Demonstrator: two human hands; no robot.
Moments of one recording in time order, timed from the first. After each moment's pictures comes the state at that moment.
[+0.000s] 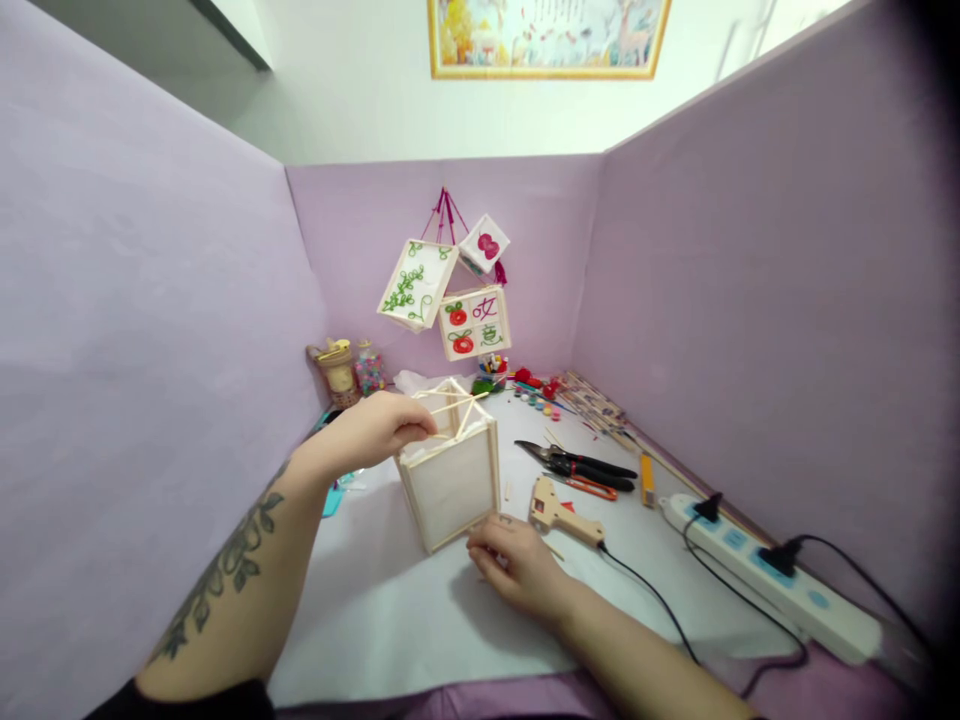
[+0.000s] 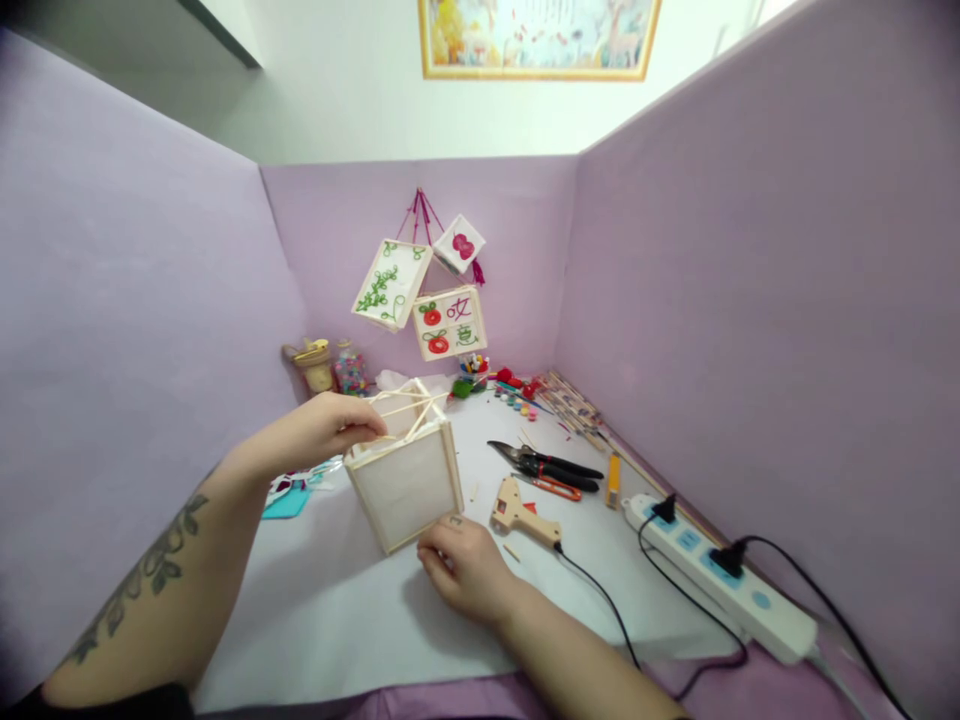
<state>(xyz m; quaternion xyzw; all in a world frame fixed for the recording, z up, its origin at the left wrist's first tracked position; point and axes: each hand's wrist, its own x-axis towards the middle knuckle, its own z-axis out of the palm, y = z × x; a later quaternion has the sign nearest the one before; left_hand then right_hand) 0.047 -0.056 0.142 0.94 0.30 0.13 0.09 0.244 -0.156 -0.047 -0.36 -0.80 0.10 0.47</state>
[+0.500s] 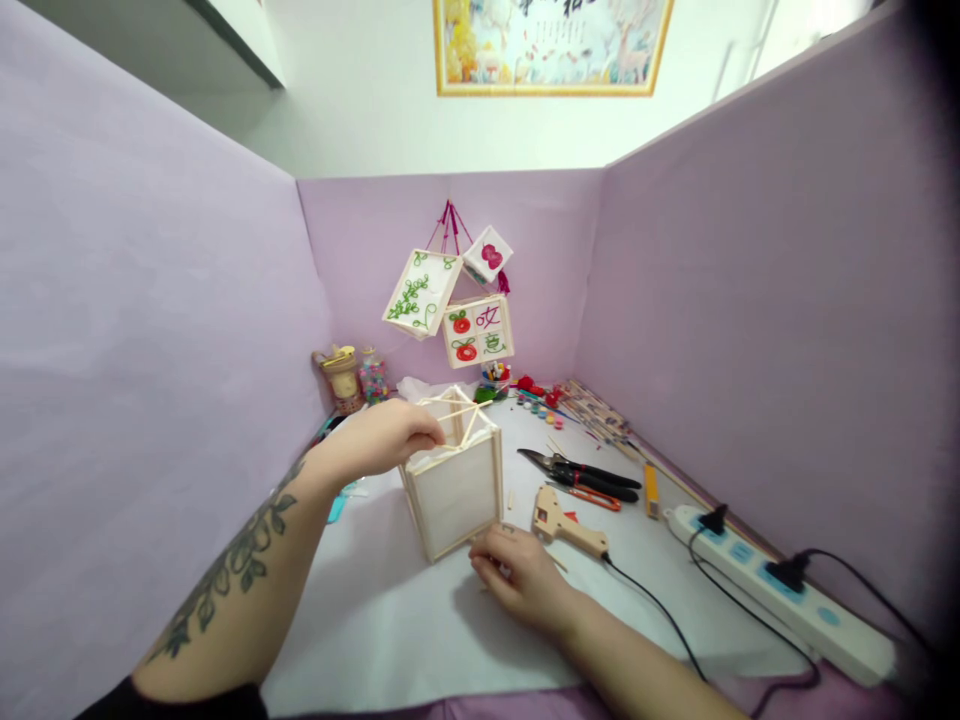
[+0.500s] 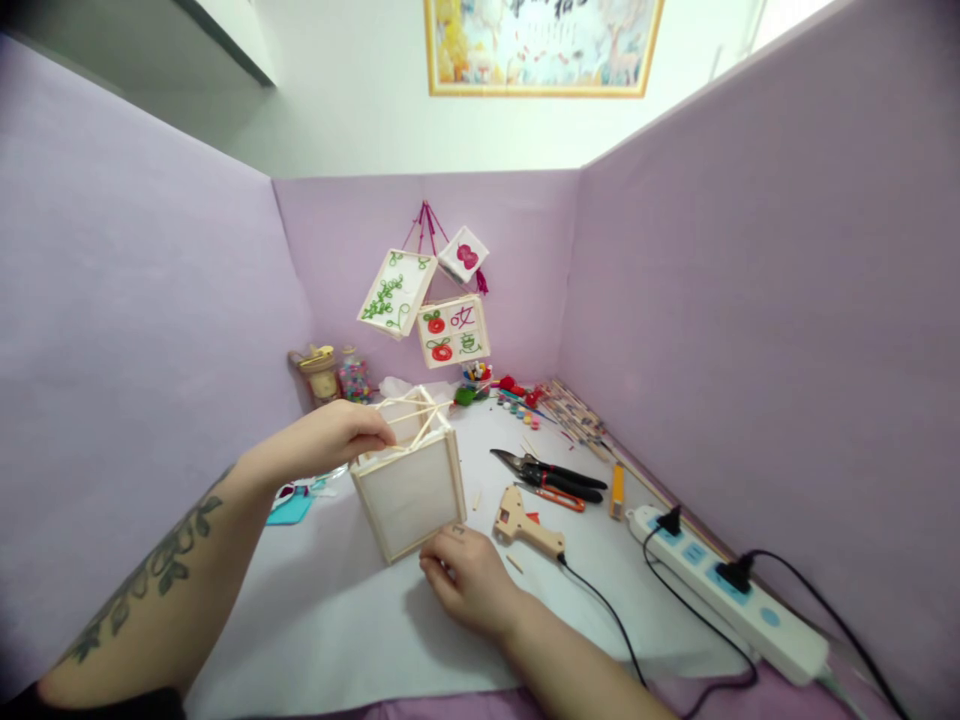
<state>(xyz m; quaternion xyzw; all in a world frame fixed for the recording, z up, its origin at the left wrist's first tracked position) 0.052 -0.058 0.144 0.95 0.29 0.10 0.05 0.244 -0.156 -0.050 -0.37 -0.80 0.12 0.45</state>
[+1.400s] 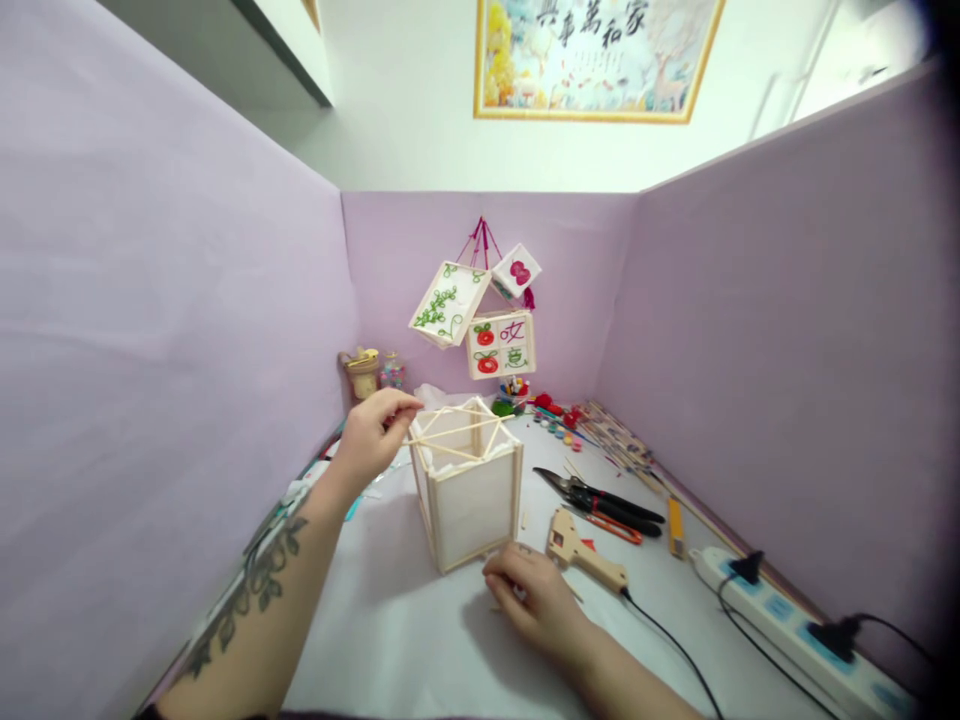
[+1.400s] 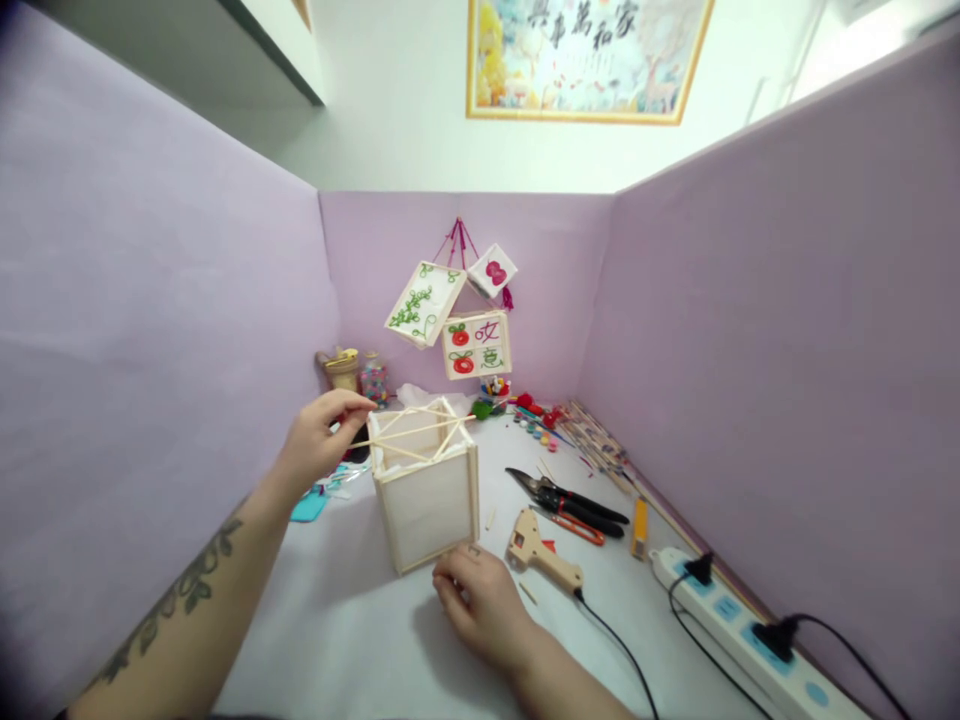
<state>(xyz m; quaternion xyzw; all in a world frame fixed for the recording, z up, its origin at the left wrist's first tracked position) 0.013 -0.050 0.105 0.80 0.34 0.49 0.01 0.245 -0.157 -0.057 -0.38 -0.81 0.11 0.43</state>
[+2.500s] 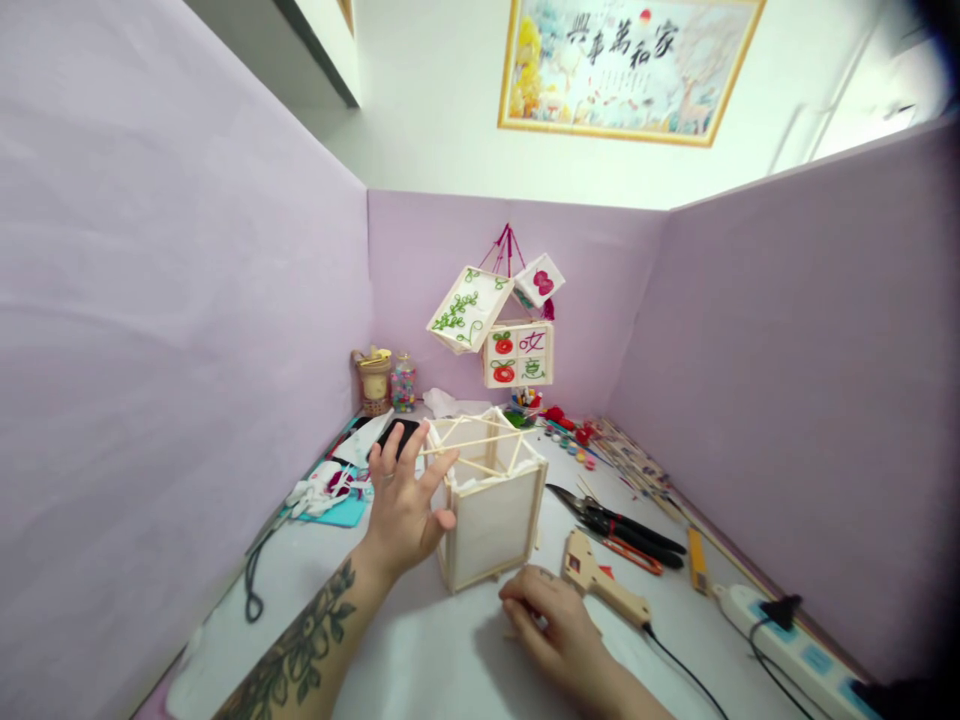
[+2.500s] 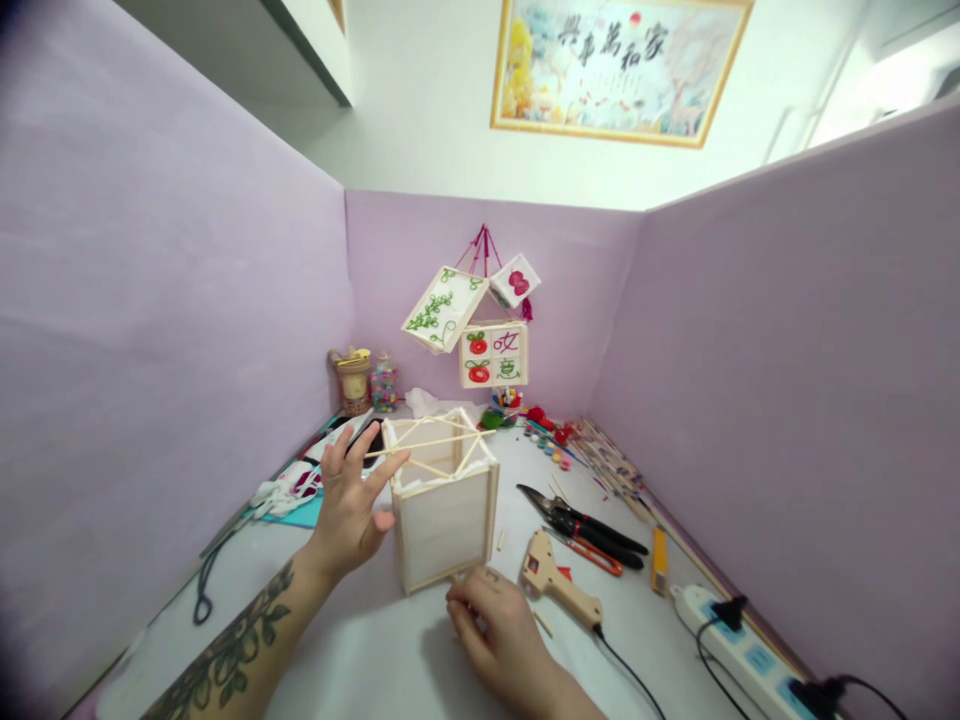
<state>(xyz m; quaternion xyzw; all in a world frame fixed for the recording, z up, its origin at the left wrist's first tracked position) 0.021 -0.080 0.018 0.79 0.37 0.45 -0.18 0.243 -0.158 -0.055 -0.39 -0.82 0.08 0.42</state>
